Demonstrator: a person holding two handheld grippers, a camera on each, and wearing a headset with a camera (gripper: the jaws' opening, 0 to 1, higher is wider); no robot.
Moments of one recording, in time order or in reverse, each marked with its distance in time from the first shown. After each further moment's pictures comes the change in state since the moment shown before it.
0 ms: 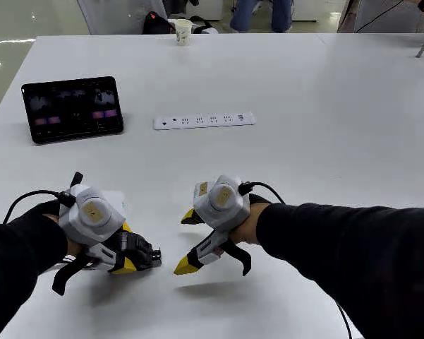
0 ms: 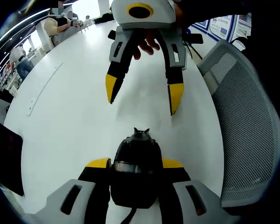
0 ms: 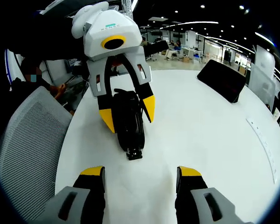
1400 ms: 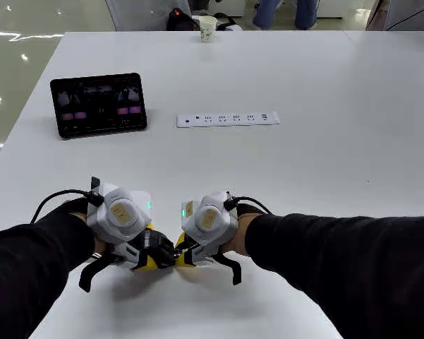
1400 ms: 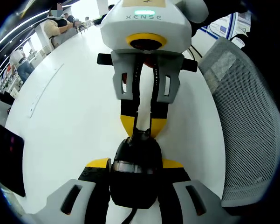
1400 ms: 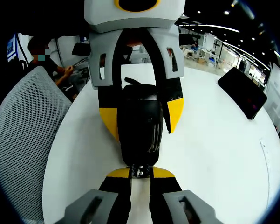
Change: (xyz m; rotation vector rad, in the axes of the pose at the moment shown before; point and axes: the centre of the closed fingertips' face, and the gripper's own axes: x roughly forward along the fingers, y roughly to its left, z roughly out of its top) left arm 0.001 0.004 -0.003 0.015 -0.009 0.013; right arm 0.045 0.009 0.006 -0.149 0.079 0.046
